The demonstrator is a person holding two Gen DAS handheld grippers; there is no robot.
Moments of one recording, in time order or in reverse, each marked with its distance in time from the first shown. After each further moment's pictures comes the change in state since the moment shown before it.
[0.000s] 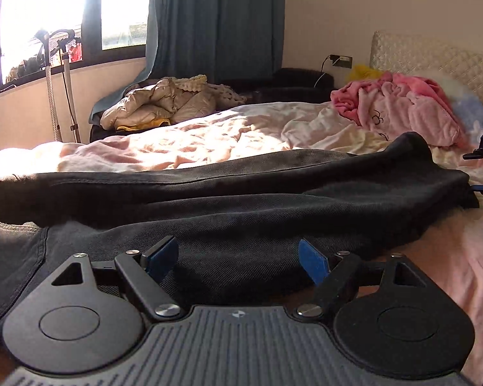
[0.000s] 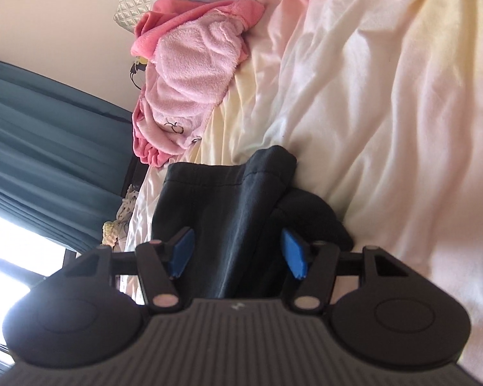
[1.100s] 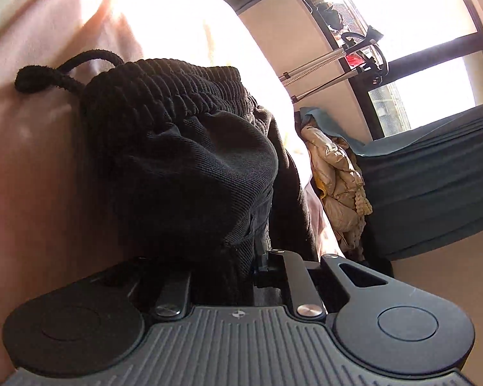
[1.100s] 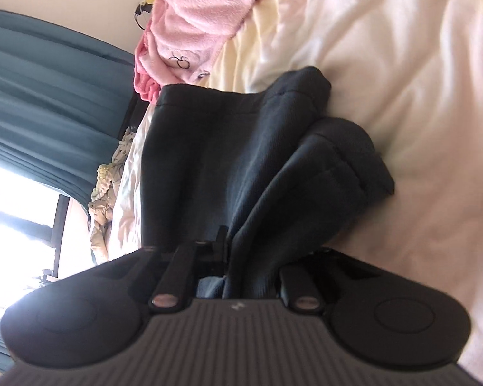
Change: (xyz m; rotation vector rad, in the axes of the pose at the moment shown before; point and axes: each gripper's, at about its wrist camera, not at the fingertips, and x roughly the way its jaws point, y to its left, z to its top) left arm -0.087 0.293 -0.026 -1.283 -0.032 0.205; right arm 0.033 0.000 -0.023 0.017 0.276 0.011
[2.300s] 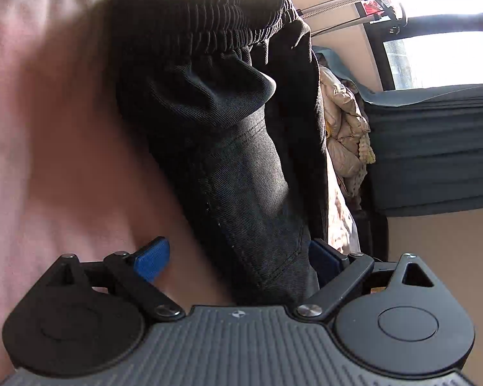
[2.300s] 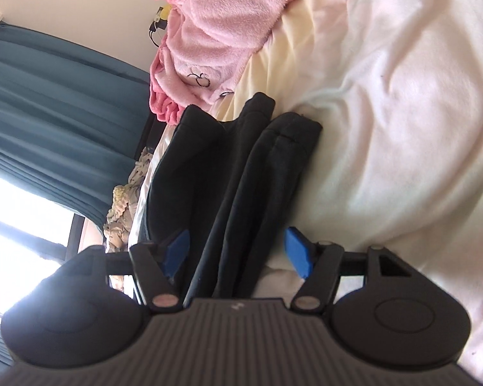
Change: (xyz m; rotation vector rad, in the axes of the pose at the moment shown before) left arm 0.049 -0.004 -0.041 -0.099 0.245 -0.030; right arm 0.049 0.028 0.019 -0.047 -0.104 0.062
